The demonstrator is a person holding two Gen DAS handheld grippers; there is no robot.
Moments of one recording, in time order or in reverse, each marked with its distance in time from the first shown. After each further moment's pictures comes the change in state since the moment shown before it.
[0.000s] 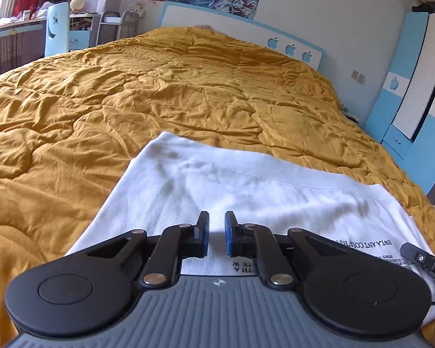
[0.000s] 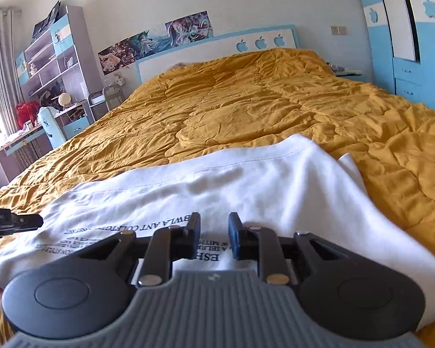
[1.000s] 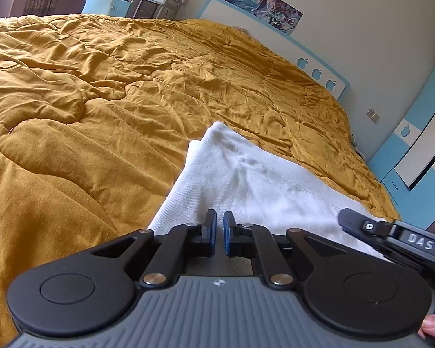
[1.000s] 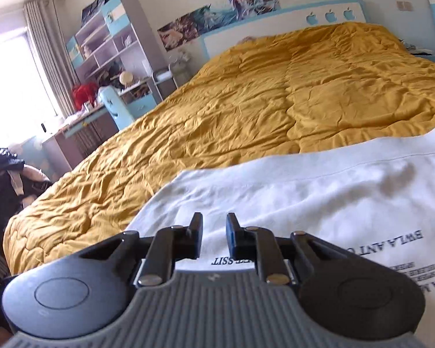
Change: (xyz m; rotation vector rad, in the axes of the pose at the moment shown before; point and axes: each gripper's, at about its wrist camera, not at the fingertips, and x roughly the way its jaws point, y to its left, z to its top) left arm -0.014 0.077 -0.012 -0.230 -0.004 -0.049; right arm 0.074 0.148 0.022 -0.008 0.156 0.283
